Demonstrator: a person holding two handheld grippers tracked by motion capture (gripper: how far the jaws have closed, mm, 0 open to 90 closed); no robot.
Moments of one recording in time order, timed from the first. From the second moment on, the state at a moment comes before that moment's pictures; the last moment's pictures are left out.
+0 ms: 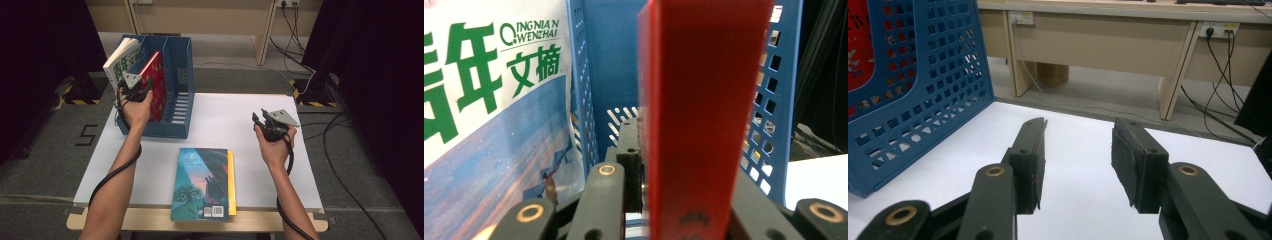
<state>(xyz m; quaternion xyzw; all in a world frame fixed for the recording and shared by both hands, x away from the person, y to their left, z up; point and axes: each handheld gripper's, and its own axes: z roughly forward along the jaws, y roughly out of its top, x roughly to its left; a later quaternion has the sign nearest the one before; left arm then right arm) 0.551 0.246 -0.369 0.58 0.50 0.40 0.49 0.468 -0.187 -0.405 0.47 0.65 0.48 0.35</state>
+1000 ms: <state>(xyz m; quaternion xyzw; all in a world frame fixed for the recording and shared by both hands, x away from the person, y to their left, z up) 0.547 0.247 -0.366 0.58 0.50 0.41 0.50 0.469 -0.188 -0.404 0.47 0.65 0.48 0.34</state>
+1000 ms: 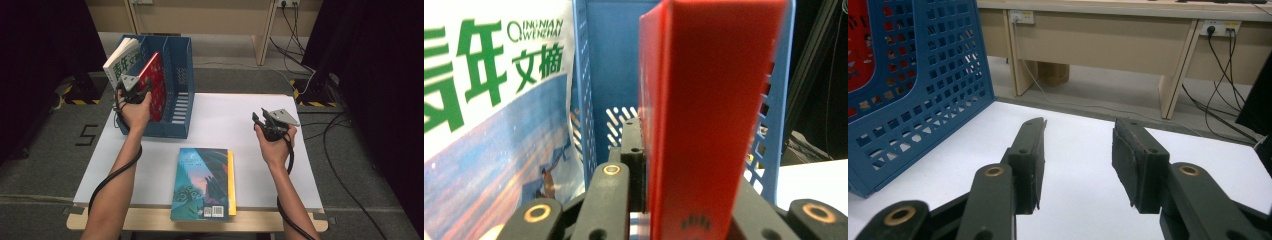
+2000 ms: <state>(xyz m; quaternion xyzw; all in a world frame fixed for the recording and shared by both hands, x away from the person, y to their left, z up) 0.591 0.250 -0.363 0.56 0.49 0.45 0.50 0.468 -0.194 -0.409 0.48 0.65 0.48 0.34</state>
